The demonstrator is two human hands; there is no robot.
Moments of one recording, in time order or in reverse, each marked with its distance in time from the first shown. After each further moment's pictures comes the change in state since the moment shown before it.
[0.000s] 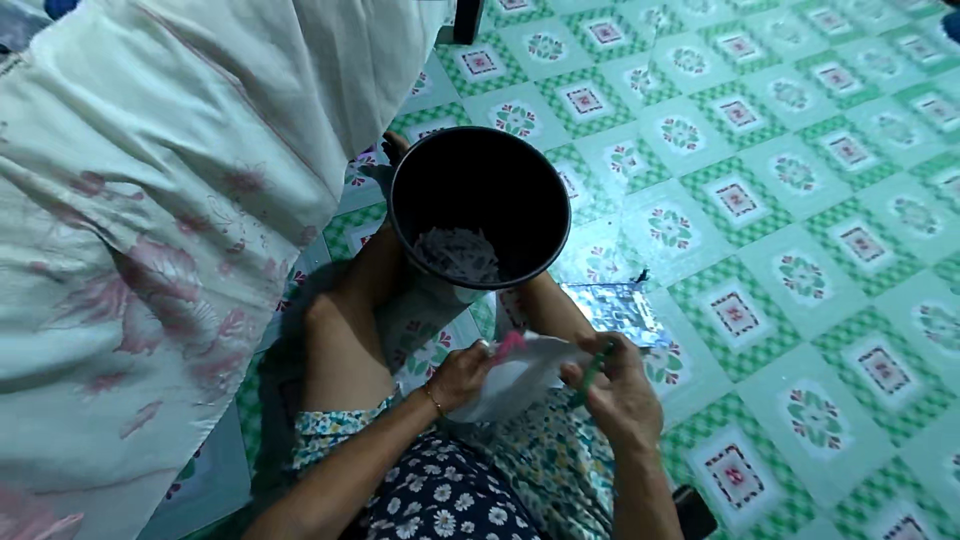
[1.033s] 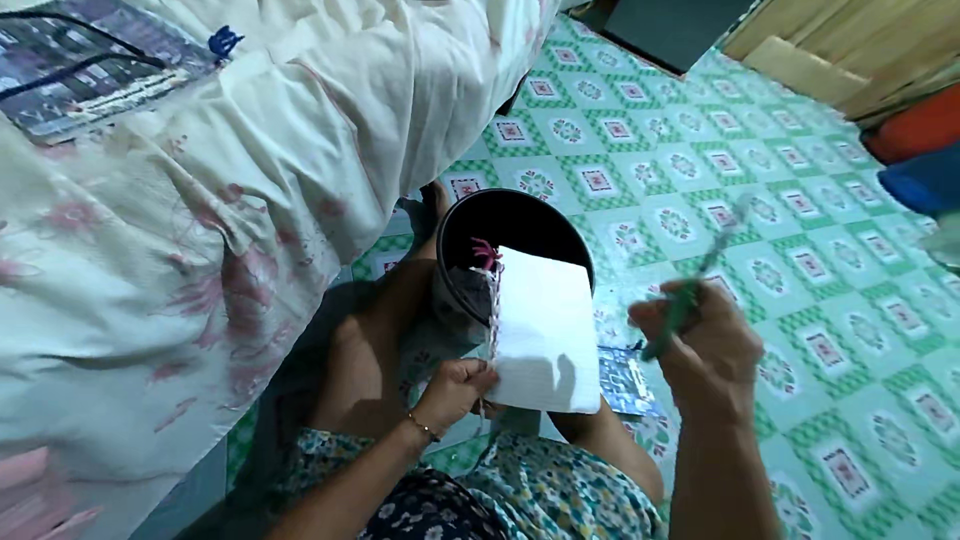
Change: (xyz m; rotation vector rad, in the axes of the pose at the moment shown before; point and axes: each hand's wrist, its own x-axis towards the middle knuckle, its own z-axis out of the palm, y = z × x) left_hand 0.002 0.056 -0.067 -0.783 0.099 -0.515; right_hand 0.107 -0.104 -0.014 -0.126 -0.008 -0.322
